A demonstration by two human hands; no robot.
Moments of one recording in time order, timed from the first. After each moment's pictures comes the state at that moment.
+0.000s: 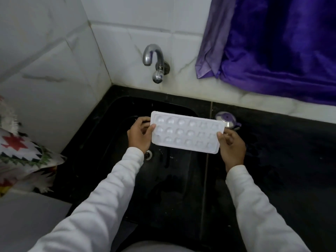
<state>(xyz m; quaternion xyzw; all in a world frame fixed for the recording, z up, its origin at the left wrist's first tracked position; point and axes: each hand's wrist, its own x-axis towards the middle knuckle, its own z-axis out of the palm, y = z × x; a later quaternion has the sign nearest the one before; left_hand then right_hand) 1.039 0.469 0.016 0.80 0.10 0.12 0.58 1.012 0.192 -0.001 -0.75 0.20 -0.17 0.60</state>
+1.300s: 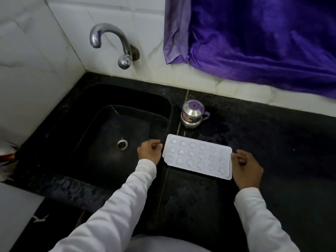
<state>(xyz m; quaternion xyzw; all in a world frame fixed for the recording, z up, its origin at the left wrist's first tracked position) 0.999 0.304 -0.064 0.84 0.23 -0.05 0.48 0.942 0.018 -0.042 -0.86 0.28 -0.11 0.42</state>
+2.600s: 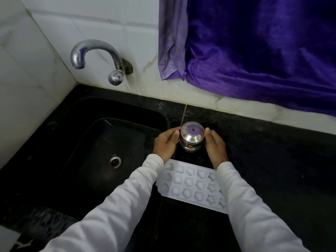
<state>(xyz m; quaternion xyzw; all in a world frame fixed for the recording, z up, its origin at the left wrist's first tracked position) 1.099 0.248 -0.027 0.75 0.07 -0.07 0.66 1.107 0.070 -0.050 -0.78 0.15 -0.01 0.61</state>
